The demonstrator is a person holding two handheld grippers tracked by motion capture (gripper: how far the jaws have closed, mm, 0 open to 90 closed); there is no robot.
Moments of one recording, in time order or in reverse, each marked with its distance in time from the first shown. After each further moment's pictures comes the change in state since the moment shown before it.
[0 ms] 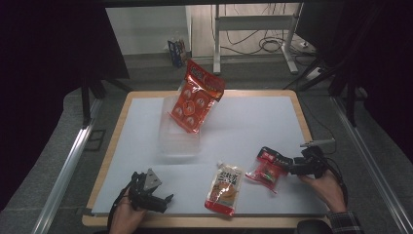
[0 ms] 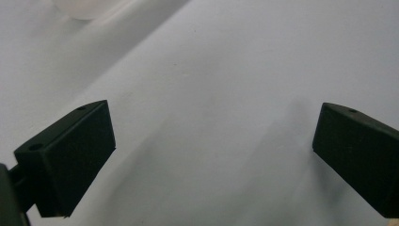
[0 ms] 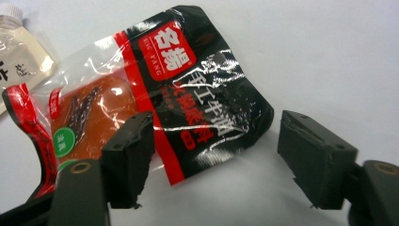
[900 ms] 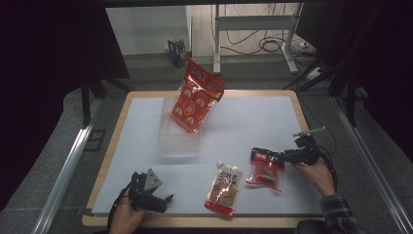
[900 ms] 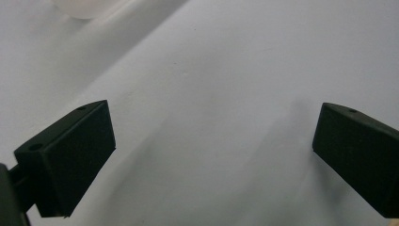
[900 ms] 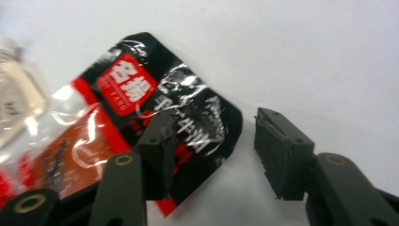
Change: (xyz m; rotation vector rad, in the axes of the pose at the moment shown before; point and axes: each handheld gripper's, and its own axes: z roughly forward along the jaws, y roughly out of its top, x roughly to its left) left arm 0.000 0.000 0.000 0.003 0.003 0.005; right arm -0.011 0.033 0.024 0.030 0.028 -0.009
